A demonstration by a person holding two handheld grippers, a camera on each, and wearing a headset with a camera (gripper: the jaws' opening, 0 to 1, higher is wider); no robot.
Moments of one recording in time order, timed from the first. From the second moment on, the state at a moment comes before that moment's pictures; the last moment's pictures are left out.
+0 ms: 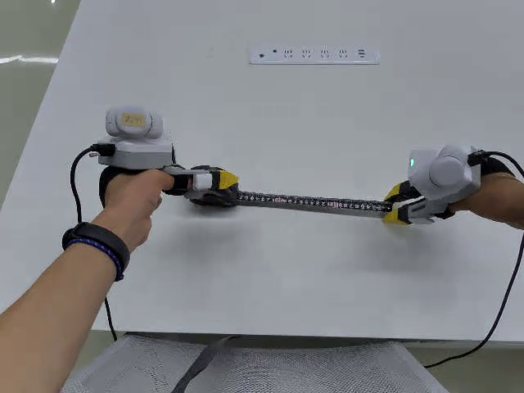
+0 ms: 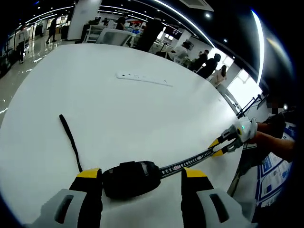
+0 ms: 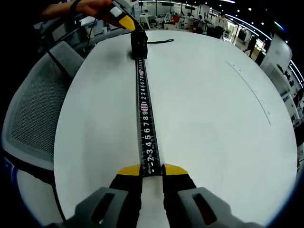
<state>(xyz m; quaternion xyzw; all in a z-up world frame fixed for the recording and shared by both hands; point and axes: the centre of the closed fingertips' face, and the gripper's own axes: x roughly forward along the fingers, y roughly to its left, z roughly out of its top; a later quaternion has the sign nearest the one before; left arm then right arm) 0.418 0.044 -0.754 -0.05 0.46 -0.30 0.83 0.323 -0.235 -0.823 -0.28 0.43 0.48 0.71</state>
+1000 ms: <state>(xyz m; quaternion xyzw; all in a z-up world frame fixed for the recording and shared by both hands) 0.416 0.051 -0.788 0.09 0.54 -0.18 0.82 0.322 -0.234 -0.825 -0.26 0.42 0.47 0.73</state>
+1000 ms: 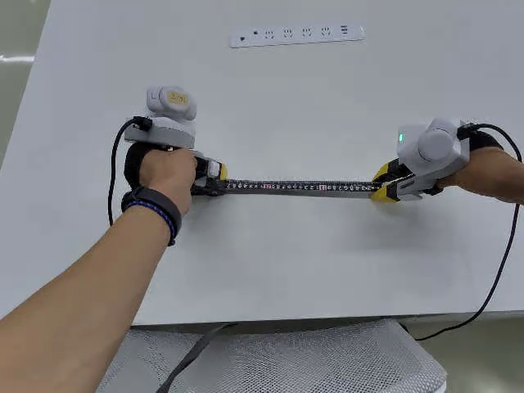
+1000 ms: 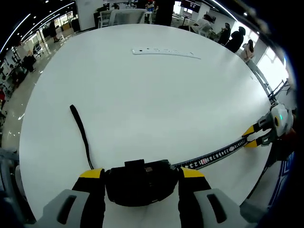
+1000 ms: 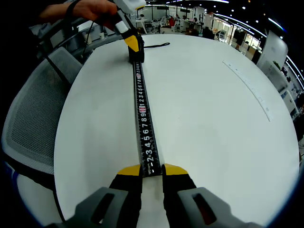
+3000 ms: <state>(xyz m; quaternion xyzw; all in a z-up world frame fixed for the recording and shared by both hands) 0.419 0.053 -0.791 0.12 0.52 -0.16 0.83 0.335 -0.186 -0.818 -0.28 0.37 0.49 0.74</state>
